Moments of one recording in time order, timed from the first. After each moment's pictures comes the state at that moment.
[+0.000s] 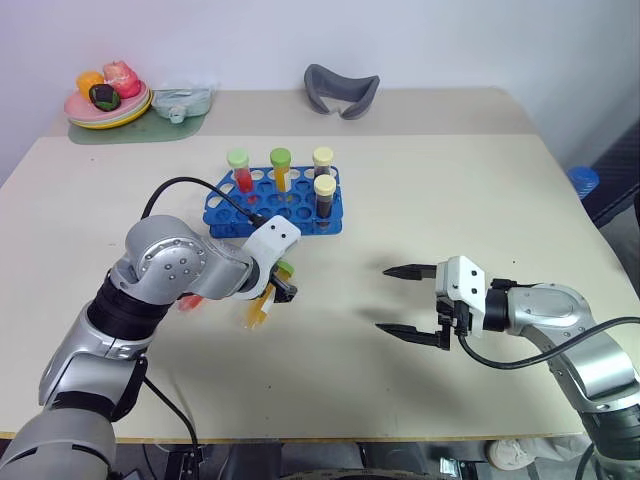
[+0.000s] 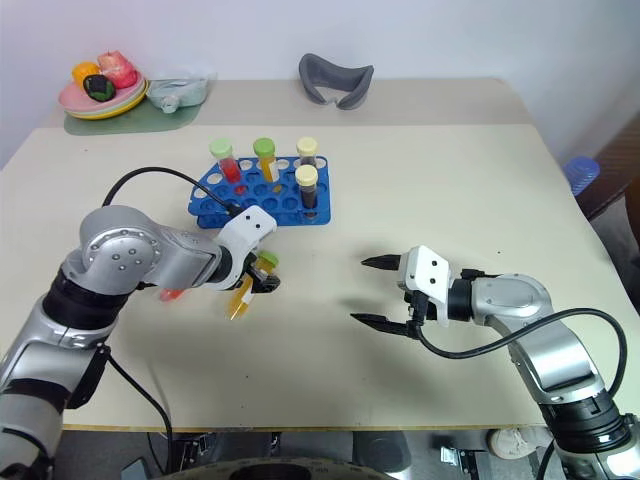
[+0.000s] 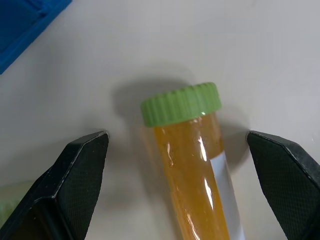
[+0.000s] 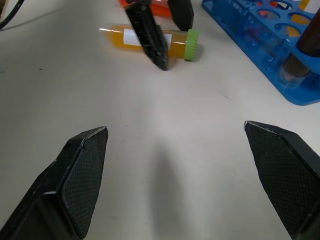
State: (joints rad) left arm -0.79 0.59 -0.29 -0.21 -1.23 1.61 0.41; right arm -0.10 -0.78 0.03 -0.39 0.38 0.30 1.05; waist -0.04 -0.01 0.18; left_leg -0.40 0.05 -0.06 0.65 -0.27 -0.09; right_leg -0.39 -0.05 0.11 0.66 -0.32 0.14
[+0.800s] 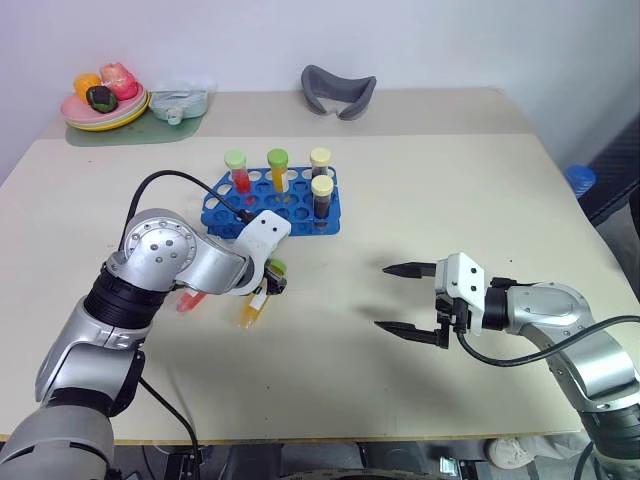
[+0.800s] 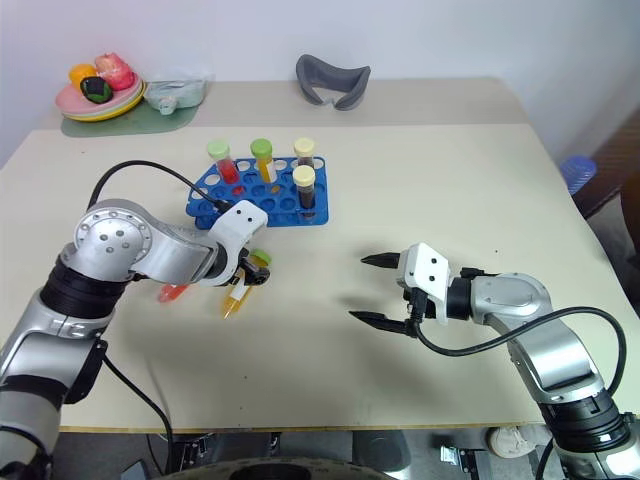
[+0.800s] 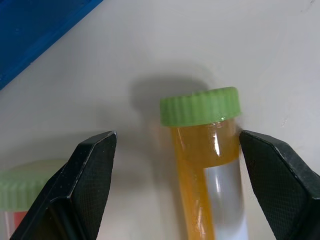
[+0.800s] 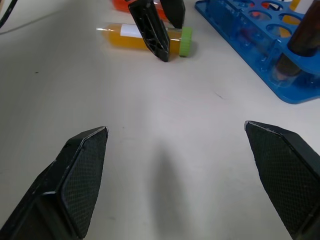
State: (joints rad) left arm -0.81 0.64 -0.31 -0.14 -1.49 1.60 0.71; right arm -0.11 -0.77 0.03 -0.40 0.39 0.32 1.03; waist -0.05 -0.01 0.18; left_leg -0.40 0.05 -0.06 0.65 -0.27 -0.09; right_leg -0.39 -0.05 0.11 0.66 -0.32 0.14
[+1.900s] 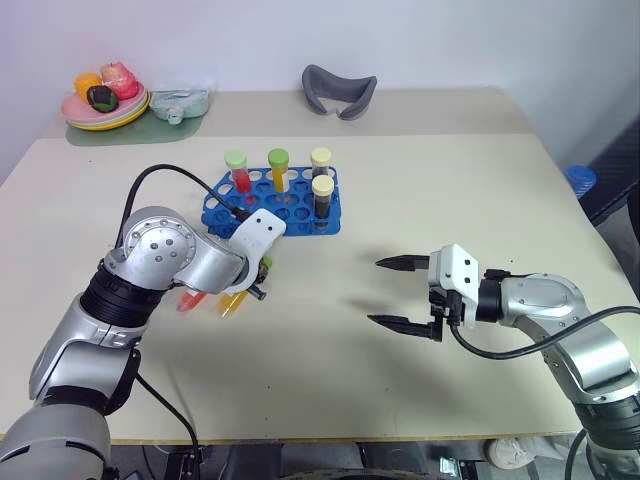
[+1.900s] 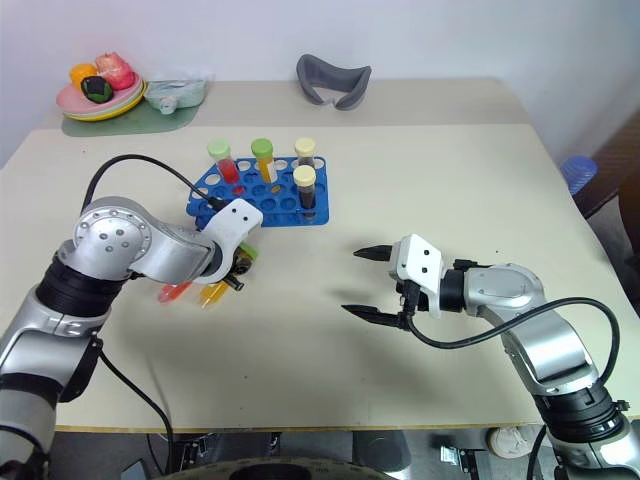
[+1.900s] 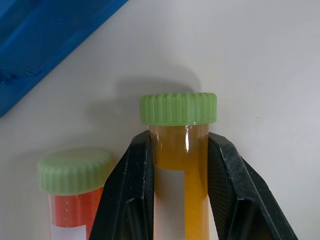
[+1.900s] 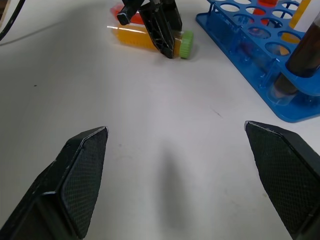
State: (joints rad) left arm -0.84 0.66 -0.34 -0.14 -1.45 1.61 0.74; right arm -0.17 -0.76 0.05 -0.42 0.40 0.38 1.01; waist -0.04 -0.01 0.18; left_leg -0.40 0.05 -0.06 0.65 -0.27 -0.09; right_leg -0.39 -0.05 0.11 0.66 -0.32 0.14
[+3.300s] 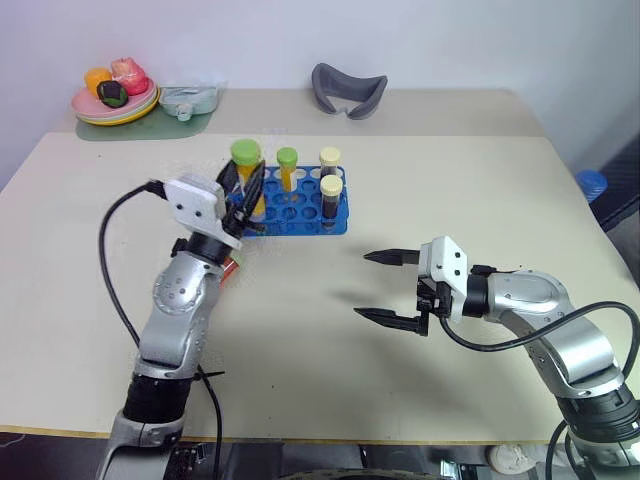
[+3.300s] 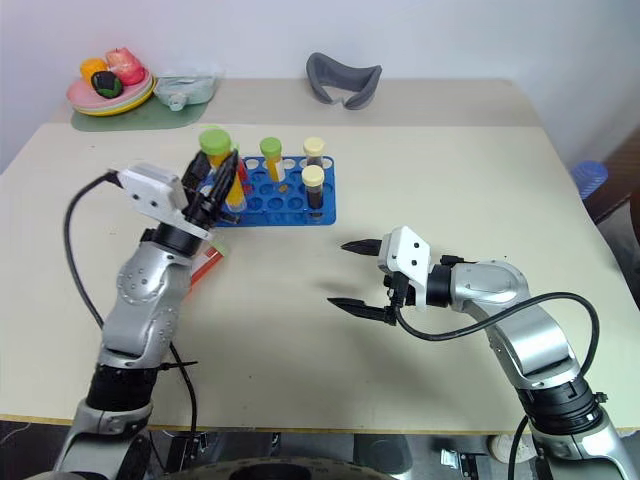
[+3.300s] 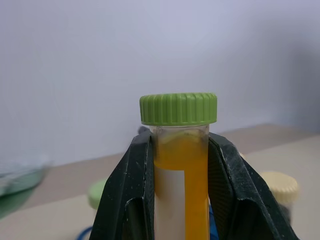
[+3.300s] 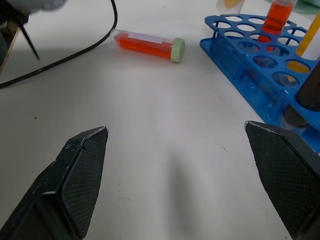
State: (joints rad) left arm -0.29 0.26 -0.04 -0.17 -0.28 -0.11 -0.24; right arm -0.21 -0.69 0.08 -0.43 0.42 0.41 0.98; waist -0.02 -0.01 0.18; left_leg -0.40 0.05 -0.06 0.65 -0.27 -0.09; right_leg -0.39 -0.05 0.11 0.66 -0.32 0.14
